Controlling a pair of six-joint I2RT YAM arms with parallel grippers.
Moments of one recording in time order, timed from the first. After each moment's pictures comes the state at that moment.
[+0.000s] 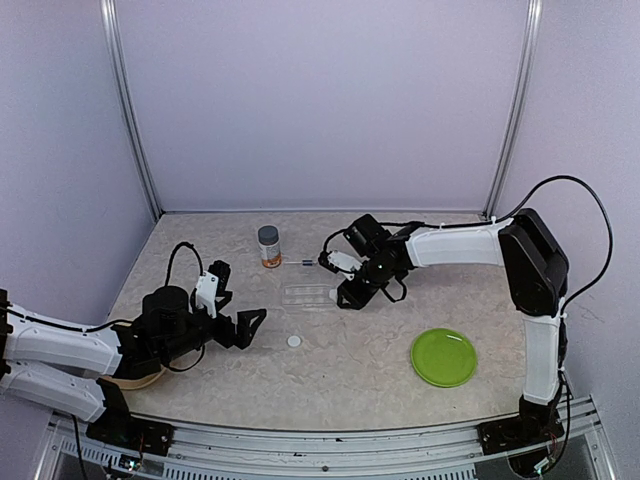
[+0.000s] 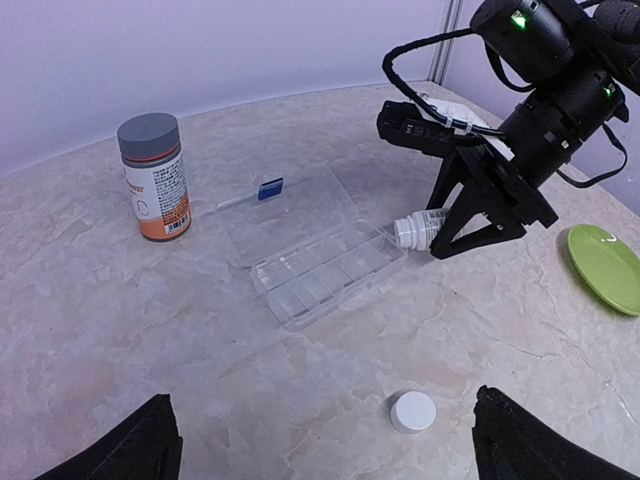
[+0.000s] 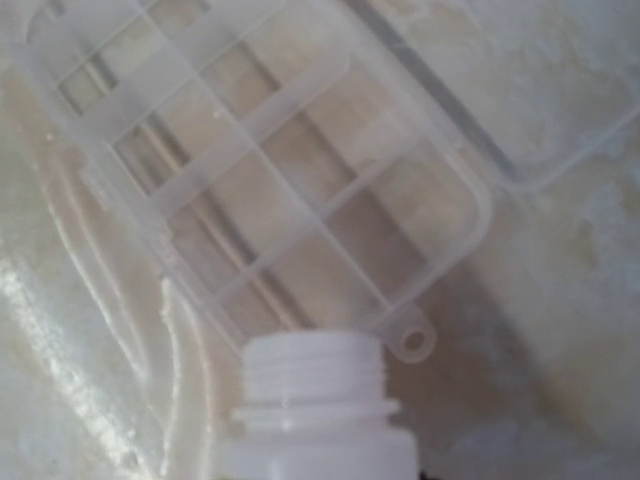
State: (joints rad) left arm -0.86 1.15 0.30 0.55 -0.22 -0.18; right arm 0.76 2.06 1.49 -0.48 -0.12 -0.16
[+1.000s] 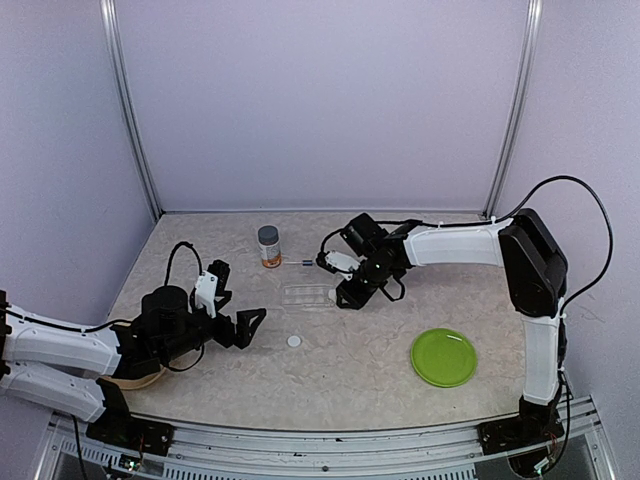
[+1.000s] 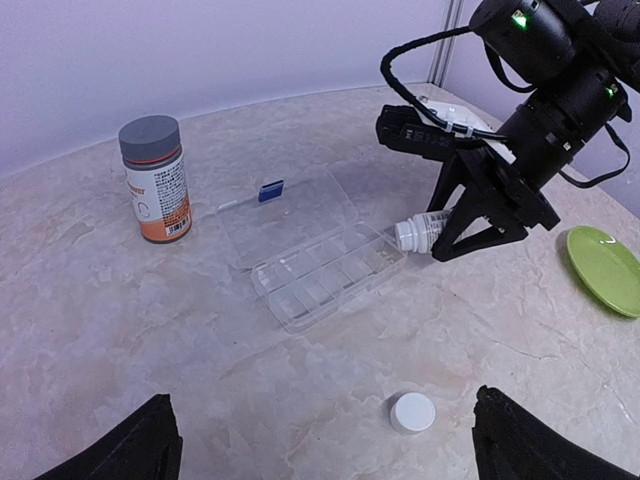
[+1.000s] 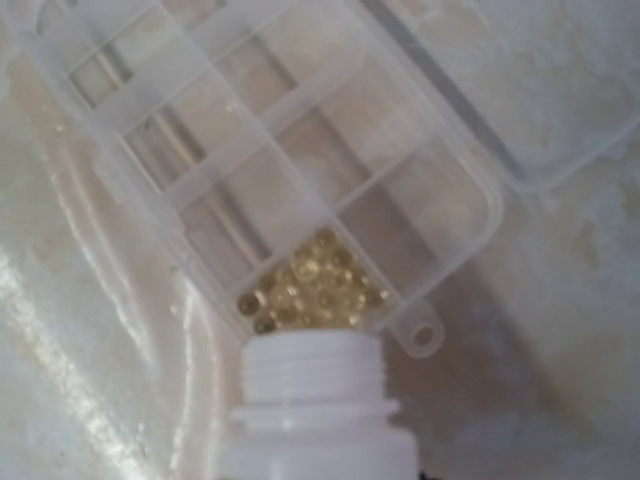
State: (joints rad) left arm -0.86 1.14 0.30 0.55 -0.22 -0.18; right arm 0.77 2.07 1.52 -0.52 -0.09 -0.18
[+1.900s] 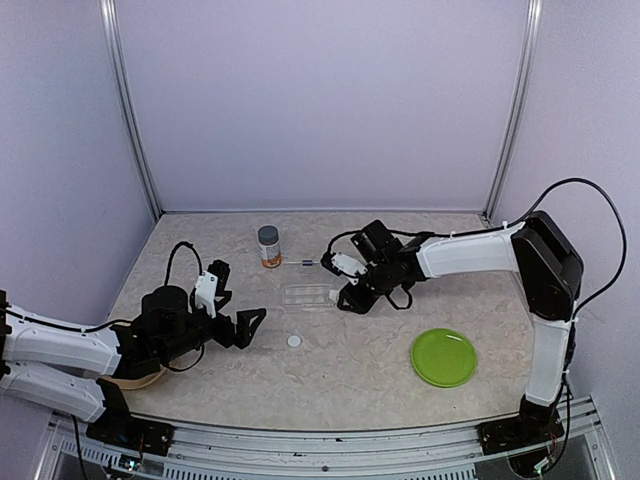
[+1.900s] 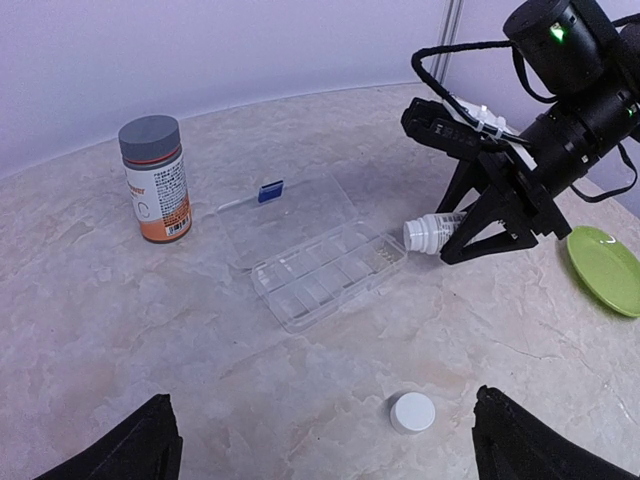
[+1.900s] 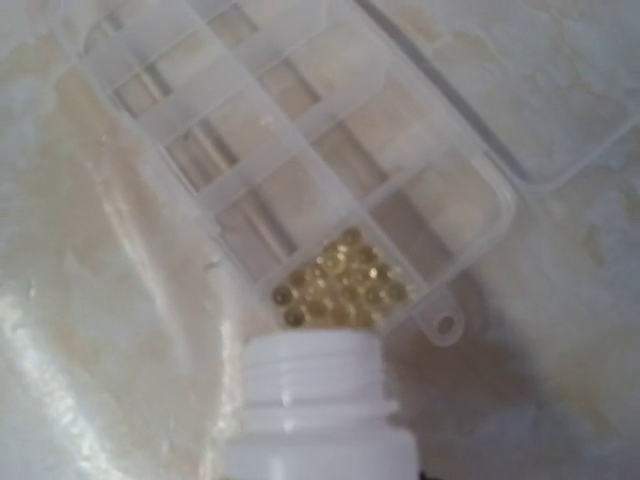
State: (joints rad) left arm -0.86 1.14 0.30 0.55 -0.22 -0.18; right arm 0.77 1.98 1.34 -0.32 -0.12 -0.16
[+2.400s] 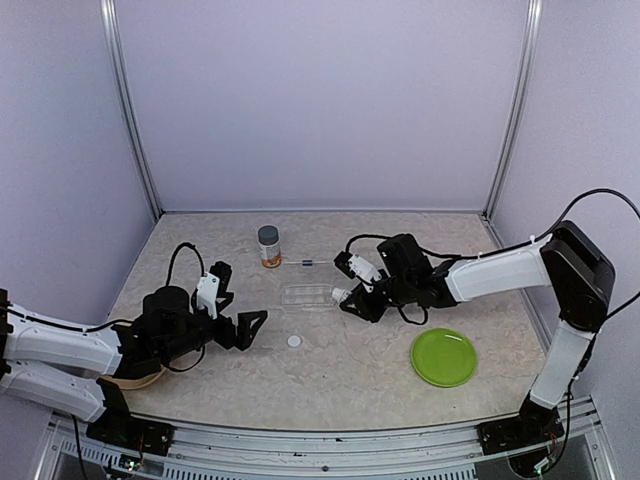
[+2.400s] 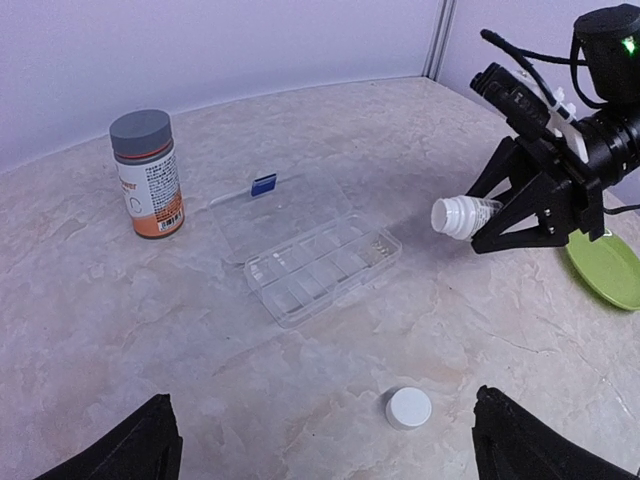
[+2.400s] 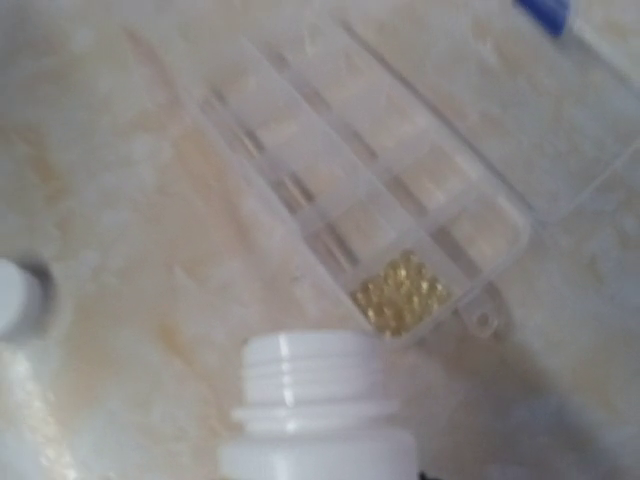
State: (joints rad) left arm -0.86 1.15 0.30 0.55 -0.20 -0.18; right arm 0.77 1.80 1.02 0.05 -0.20 -0.14
